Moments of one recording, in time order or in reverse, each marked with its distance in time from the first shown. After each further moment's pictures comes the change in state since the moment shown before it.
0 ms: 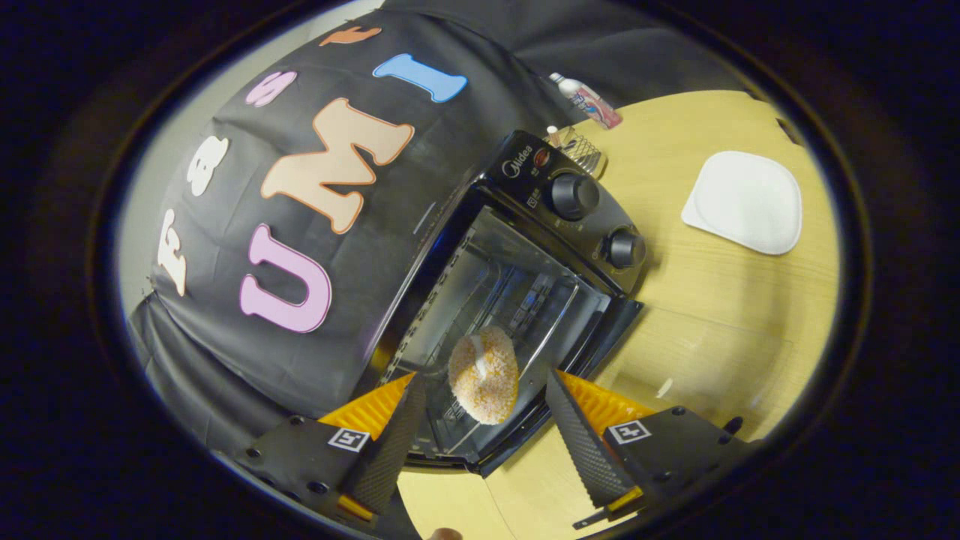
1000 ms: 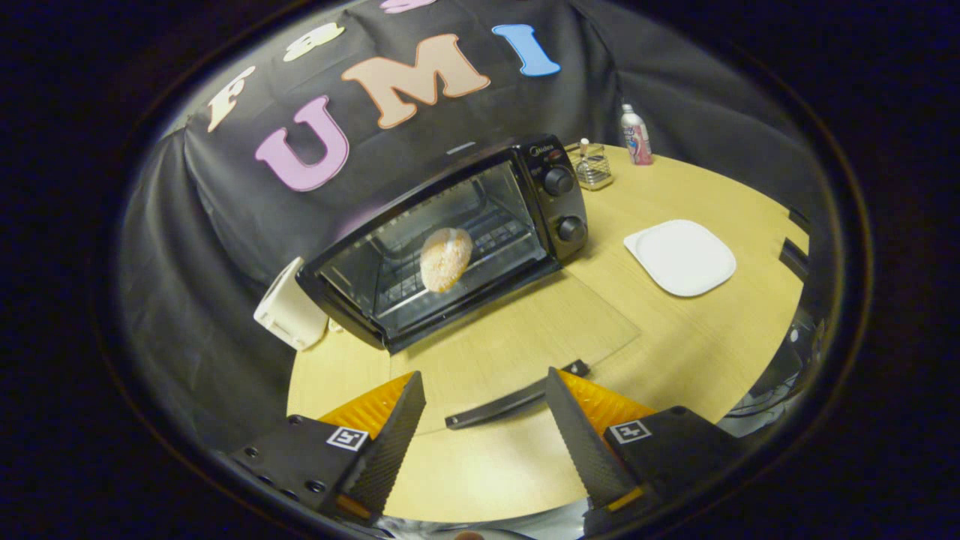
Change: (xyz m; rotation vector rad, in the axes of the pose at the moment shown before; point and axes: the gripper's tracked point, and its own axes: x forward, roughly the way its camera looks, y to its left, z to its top) arm -0.128 -0.073 -0.050 -0.560 0.203 -0.179
